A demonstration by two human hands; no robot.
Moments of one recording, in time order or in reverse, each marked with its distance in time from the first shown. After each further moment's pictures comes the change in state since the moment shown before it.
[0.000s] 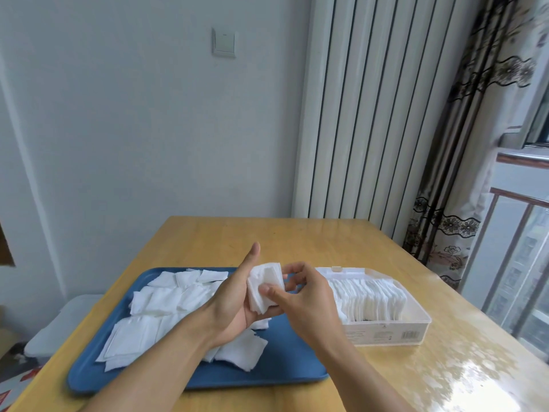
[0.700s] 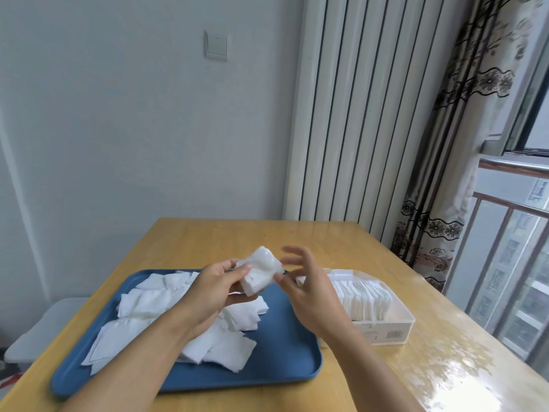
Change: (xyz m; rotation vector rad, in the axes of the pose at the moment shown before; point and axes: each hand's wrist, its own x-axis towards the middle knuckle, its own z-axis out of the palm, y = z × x) left_hand 0.006 0.005 -0.021 0.268 0.308 0.203; right_hand 0.016 0.001 -0.031 -0.185 -0.110 -0.191
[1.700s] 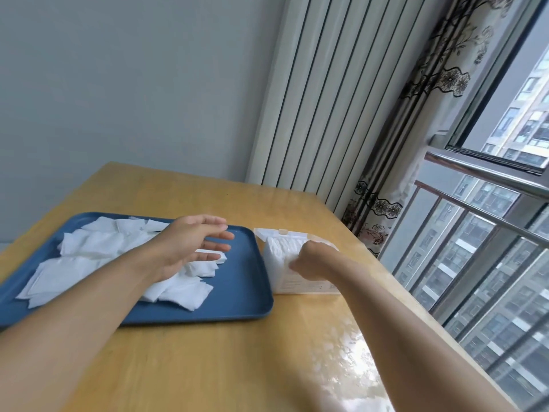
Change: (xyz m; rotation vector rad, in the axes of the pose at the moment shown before) left_hand -0.013 0.004 0.014 0.044 -0.045 -0.112; right_hand 0.008 0.021 -0.070 -1.102 -0.444 0.495
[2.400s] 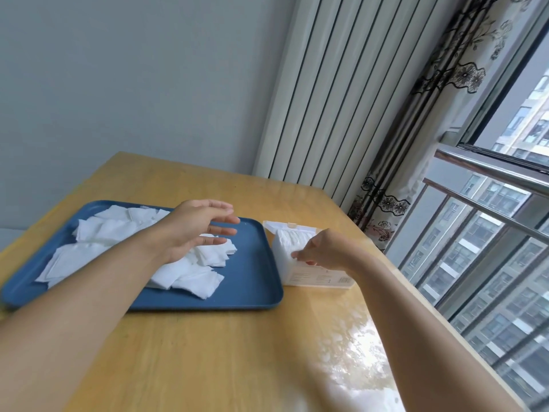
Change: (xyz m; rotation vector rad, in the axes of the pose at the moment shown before) left_hand 0.005 0.004 -0.011 -0.018 0.027 0.005; right_hand -0.019 0.002 -0.015 0.230 -0.005 -0.045
